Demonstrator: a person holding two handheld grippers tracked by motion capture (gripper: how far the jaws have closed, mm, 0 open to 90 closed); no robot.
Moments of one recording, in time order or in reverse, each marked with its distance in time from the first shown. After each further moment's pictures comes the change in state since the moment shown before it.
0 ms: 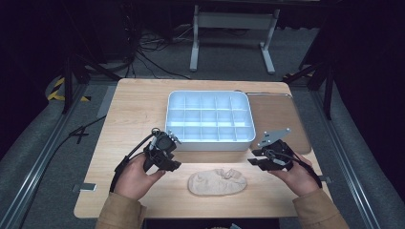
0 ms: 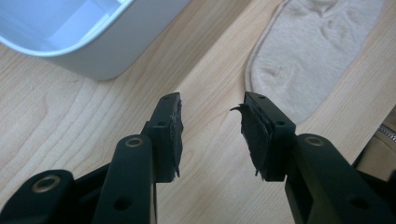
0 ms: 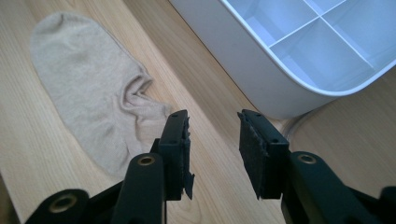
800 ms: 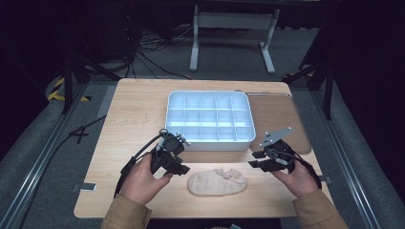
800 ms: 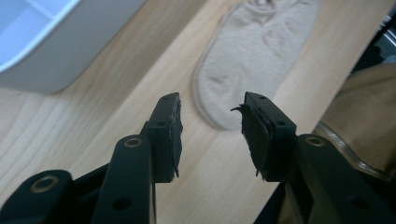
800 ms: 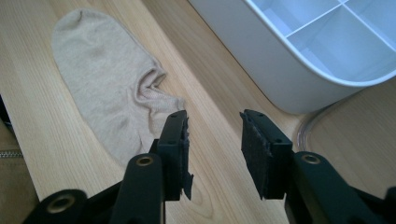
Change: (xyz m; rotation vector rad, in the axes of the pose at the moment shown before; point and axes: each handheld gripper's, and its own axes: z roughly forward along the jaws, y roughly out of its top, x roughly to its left) left arm -0.023 0.017 -0.004 0.028 -0.132 0.012; right arm -0.003 -0.005 0.002 0.014 0.067 -0.001
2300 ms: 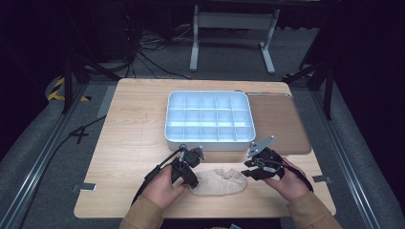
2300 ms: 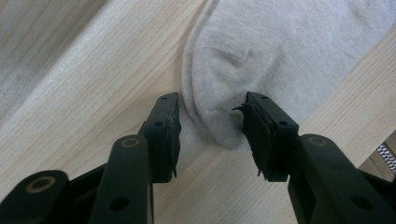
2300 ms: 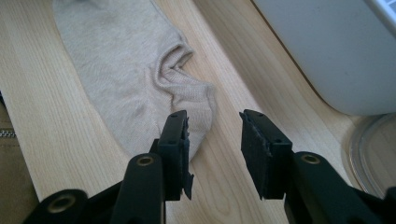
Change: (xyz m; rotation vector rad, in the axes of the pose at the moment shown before) left arm -0.005 0.008 0.091 0.247 0.050 -0.123; right arm 0.019 0.001 0.031 0.092 0.036 -0.064
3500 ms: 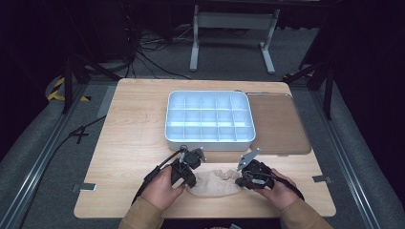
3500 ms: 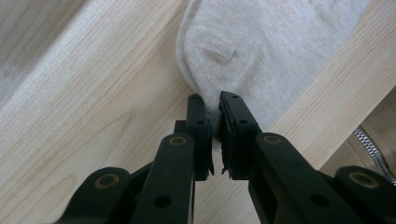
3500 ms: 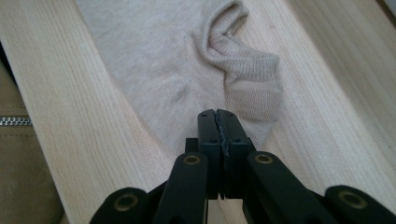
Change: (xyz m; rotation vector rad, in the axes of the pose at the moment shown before) left arm -0.005 -0.004 -0.010 0.000 -0.038 0.022; right arm 0.028 -0.004 0.035 0.086 0.063 -0.004
